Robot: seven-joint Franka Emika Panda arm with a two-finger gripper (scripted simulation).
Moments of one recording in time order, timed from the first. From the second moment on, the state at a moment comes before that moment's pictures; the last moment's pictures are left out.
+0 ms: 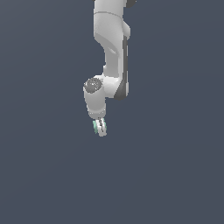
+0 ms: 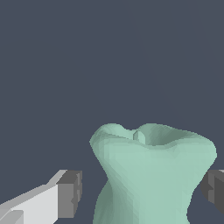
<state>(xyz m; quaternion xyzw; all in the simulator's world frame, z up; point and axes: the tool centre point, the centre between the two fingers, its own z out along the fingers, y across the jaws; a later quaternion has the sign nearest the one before) -0.049 -0.073 0.047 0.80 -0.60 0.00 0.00</state>
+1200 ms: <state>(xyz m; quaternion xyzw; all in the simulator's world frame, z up) -0.036 -0.034 0.074 0.80 -0.60 0.00 0.00</state>
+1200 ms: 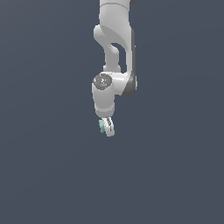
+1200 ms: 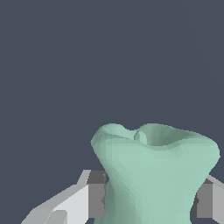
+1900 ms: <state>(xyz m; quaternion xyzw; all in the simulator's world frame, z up) -0.005 0.056 0.137 0.80 -0.60 0.00 0.00</state>
